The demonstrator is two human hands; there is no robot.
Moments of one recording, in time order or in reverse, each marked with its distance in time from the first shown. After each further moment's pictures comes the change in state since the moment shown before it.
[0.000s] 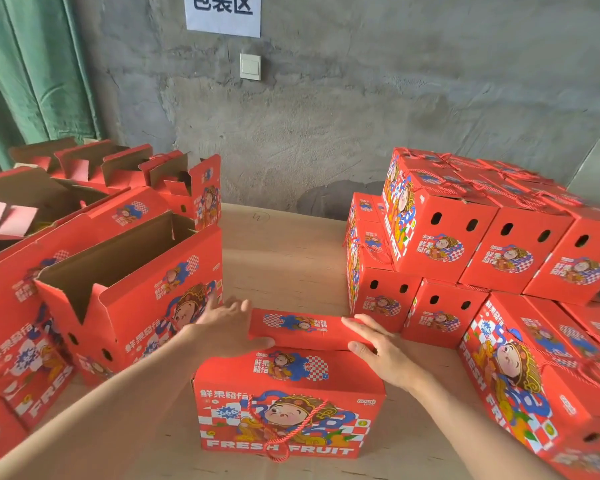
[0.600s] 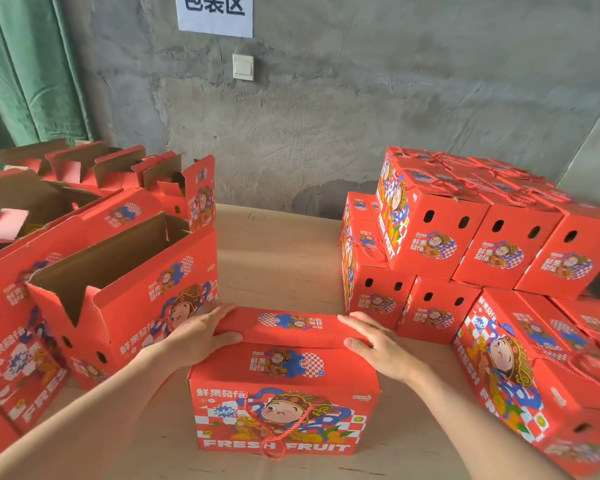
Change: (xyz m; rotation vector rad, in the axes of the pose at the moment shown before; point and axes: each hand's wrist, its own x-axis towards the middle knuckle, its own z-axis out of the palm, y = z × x) left_hand -0.010 -0.035 0.025 -0.455 0.061 -0.047; right_hand 0.003 -0.001 -0.008 0.003 -0.085 0.003
